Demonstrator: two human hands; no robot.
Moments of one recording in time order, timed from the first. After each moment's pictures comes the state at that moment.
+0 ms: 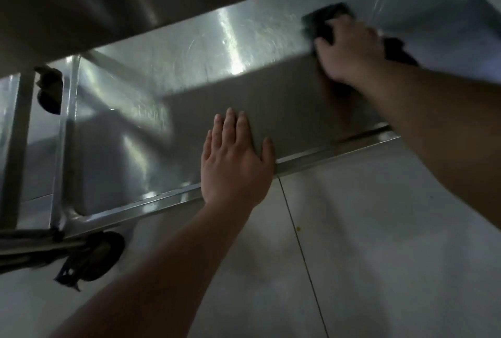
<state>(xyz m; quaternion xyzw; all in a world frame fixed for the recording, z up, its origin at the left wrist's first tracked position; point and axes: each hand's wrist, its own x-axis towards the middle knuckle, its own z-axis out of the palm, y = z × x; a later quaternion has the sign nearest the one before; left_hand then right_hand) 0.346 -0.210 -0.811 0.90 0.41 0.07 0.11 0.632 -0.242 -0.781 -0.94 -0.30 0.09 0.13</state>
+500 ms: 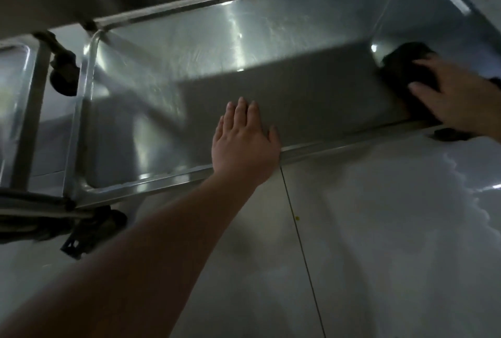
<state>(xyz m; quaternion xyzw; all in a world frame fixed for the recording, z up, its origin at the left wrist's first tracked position) 0.346 -0.205 -0.800 0.90 0.39 0.04 0.17 0.674 -0.424 -0.793 -0.93 -0.35 0.10 0.10</state>
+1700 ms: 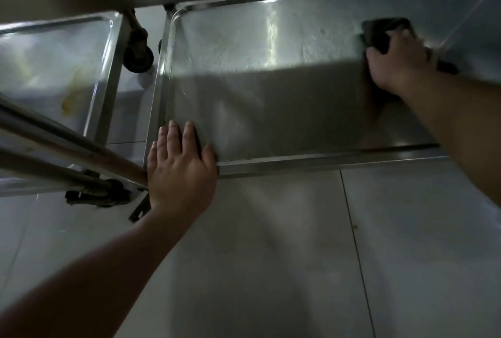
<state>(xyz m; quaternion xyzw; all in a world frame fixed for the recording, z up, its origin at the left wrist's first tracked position) 0.138 -0.107 -0.817 0.84 0.54 0.06 0.07 0.561 -0.177 -0.790 -0.95 -0.28 0.10 0.12</state>
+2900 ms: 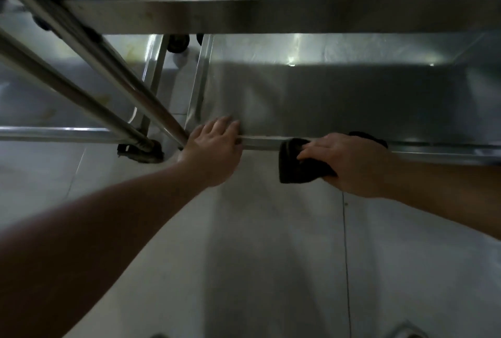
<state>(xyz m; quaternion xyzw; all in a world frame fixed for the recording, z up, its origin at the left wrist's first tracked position) 0.110 -0.124 -0.761 0.90 0.41 -0.09 0.11 0.374 -0.287 -0.745 -0.63 -0.76 0.17 0.05</state>
